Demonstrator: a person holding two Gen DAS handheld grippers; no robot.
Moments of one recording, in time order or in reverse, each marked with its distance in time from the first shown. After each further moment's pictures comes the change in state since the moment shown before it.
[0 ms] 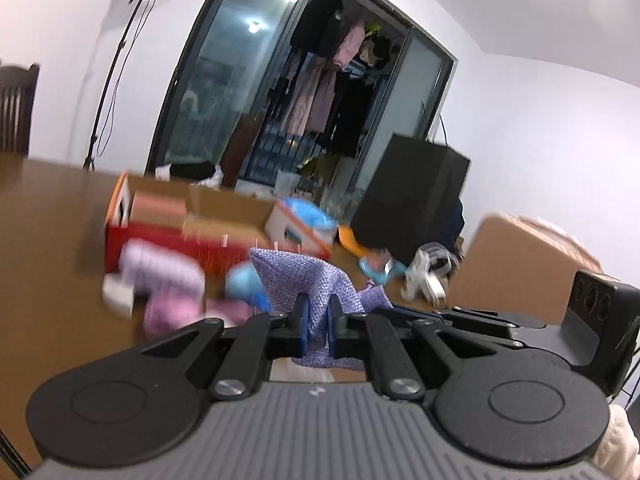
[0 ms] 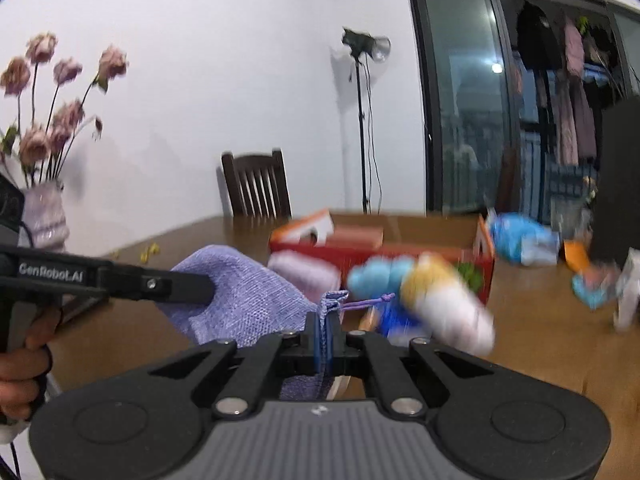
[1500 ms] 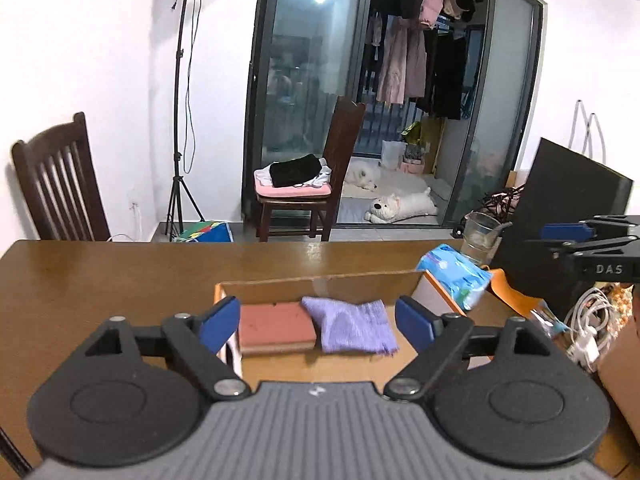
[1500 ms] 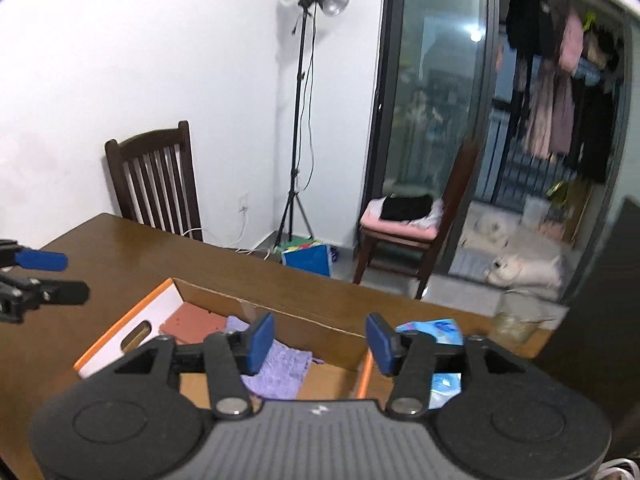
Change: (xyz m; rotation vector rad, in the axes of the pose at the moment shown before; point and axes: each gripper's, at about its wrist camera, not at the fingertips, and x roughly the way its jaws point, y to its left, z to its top) left arm 0.125 0.059 0.193 0.108 0.138 0.369; right arm 0.166 -0.141 0.219 -0.070 0.210 -0.195
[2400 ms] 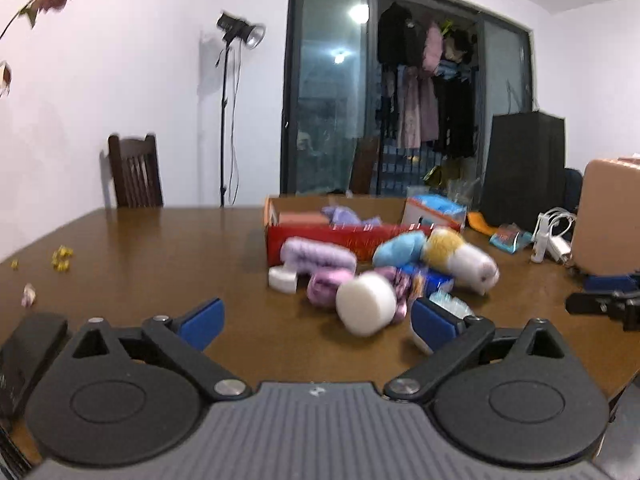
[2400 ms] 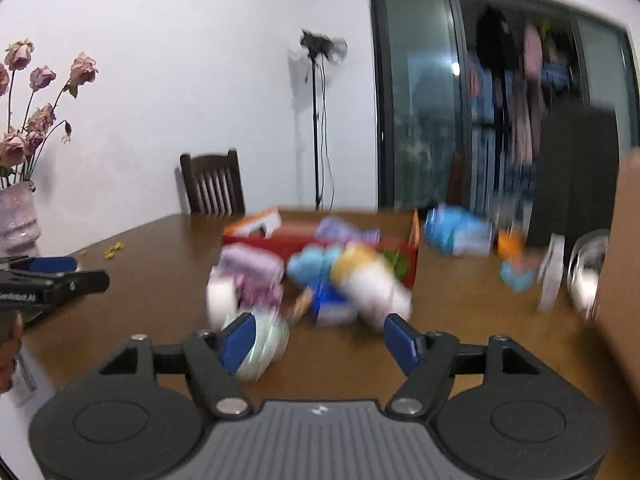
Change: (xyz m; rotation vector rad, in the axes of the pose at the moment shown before) left arm -0.186 -0.039 -0.283 0.029 -0.196 0.113; right arm -0.209 0.112 -0.298 0.144 -0.134 0.049
